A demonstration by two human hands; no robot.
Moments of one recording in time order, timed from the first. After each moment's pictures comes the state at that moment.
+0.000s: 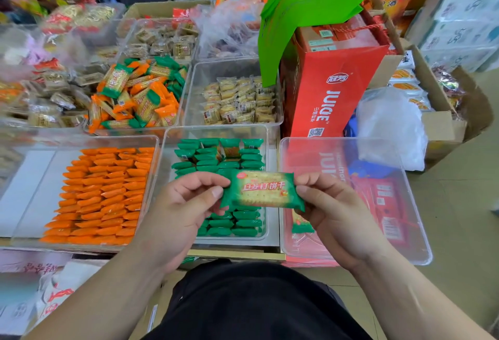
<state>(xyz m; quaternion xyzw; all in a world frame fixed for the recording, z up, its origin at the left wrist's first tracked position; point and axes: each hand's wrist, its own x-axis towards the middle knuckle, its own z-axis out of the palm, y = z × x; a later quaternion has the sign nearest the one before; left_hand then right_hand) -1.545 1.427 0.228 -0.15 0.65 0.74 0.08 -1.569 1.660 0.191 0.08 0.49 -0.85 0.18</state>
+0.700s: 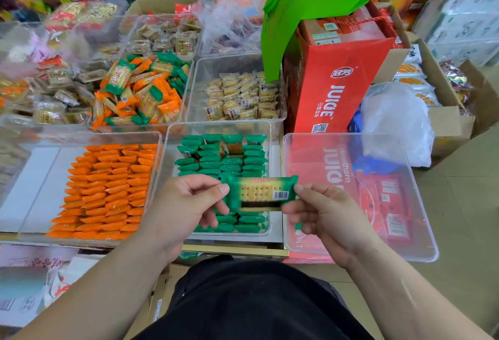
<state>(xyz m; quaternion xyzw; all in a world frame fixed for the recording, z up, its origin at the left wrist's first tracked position) -1.552 1.424 0.224 -0.20 0.77 0.60 0.11 -1.567 1.653 0.185 0.18 0.58 -0.75 0.24</state>
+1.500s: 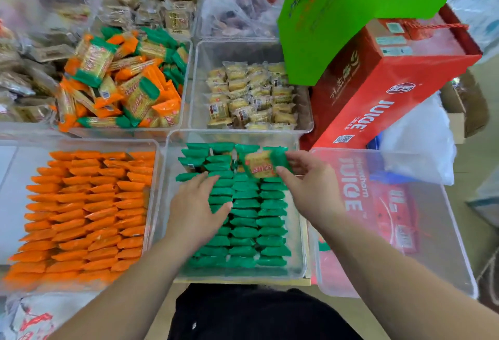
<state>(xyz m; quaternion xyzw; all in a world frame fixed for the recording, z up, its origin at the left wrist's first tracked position) -1.653 1.333 0.085 -0.06 0.96 0.22 0.15 -1.697 1.554 0.110 0.07 0.86 -0.51 0.05</state>
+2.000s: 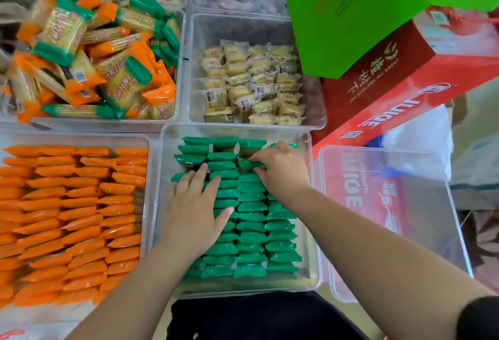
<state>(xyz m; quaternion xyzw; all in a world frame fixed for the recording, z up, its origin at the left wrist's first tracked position) -1.669 1.307 0.050 0.04 0.98 0.10 0.19 -1.753 1.501 0.048 -0.14 0.98 -0.15 0.08</state>
